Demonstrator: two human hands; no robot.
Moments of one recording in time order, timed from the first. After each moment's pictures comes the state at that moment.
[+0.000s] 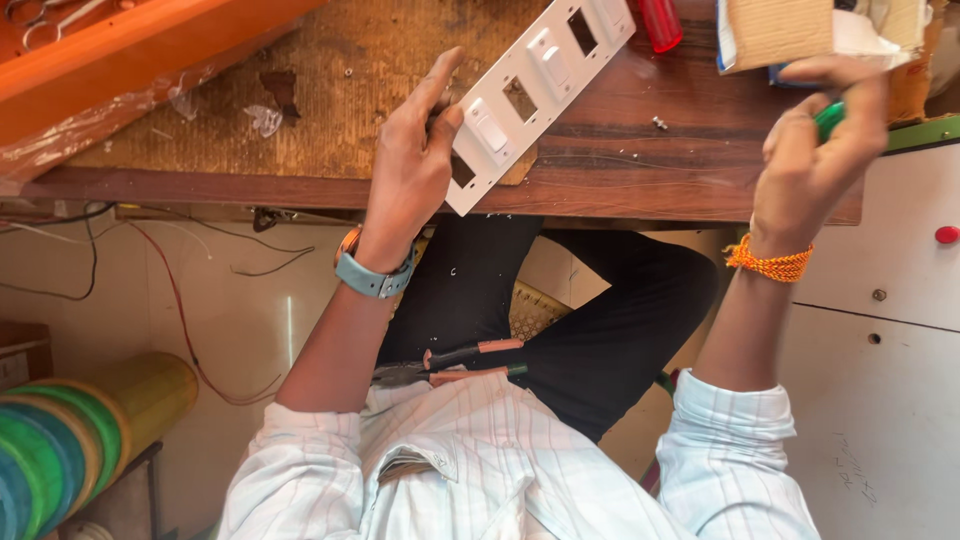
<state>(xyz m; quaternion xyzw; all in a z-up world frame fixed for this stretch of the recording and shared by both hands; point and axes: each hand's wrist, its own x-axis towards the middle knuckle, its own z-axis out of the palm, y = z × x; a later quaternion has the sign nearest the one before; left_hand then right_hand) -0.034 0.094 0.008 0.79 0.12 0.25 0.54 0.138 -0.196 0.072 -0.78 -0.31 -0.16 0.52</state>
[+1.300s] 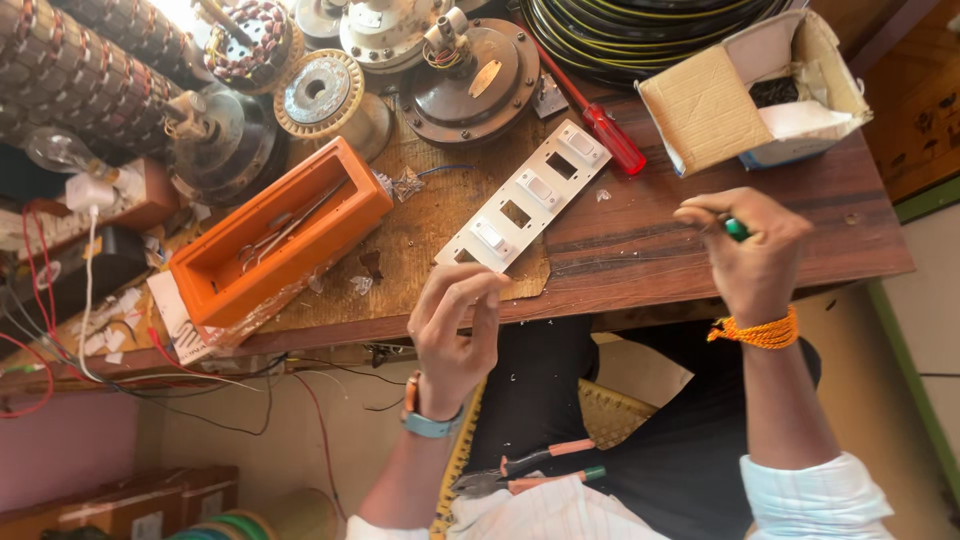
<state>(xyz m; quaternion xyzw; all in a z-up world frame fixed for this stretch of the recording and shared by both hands) -0.068 0.052 0.077 0.82 0.04 0.39 0.41 0.127 -0.194 0.055 -0.79 -0.29 -0.18 0.51</state>
